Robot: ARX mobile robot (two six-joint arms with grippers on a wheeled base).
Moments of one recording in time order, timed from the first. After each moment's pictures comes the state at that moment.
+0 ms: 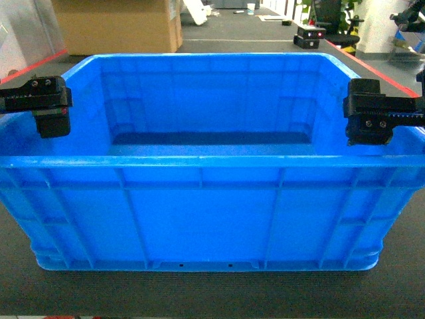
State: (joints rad) left arm -0.08 1.63 0.90 0.13 -0.15 -0.14; right arm 0.22 1.64 0.98 -0.04 0.12 0.19
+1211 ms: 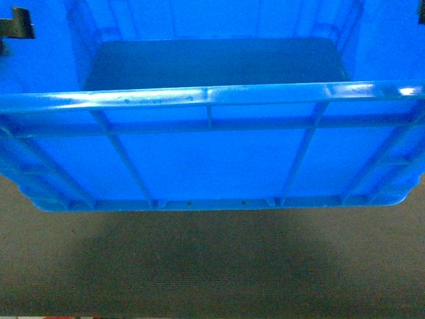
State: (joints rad) left arm -0.20 1.28 0.67 0.41 -0.33 -0.01; right arm 0.25 1.30 0.81 0.12 0.24 0.15
